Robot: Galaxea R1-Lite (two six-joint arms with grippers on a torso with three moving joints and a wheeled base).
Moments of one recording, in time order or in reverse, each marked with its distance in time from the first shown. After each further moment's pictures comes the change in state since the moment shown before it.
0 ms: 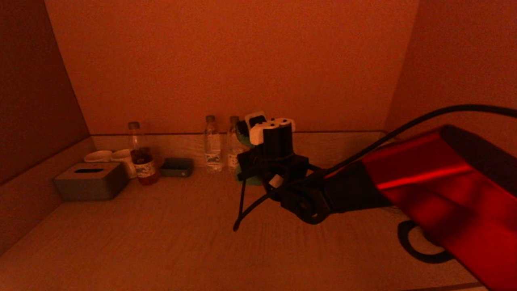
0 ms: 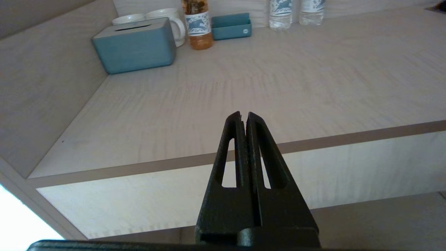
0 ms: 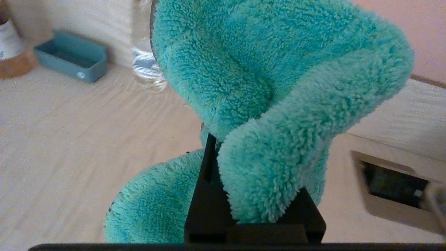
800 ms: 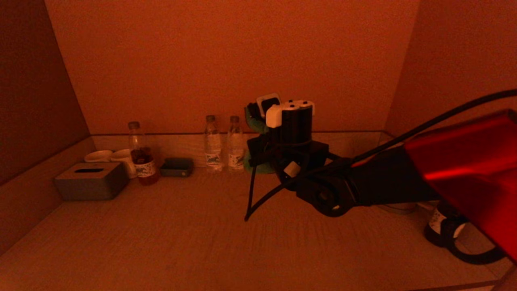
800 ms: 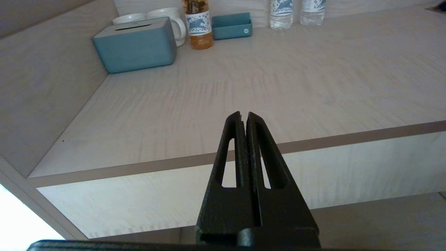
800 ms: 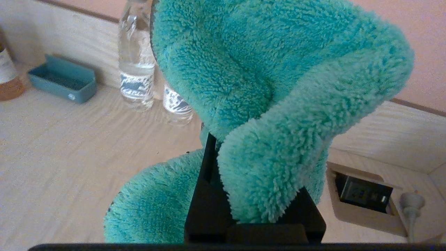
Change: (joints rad) left arm 0.001 0.000 0.000 0.000 0.000 0.000; right arm -0.024 -0.091 0.029 0.000 -0.009 -0.035
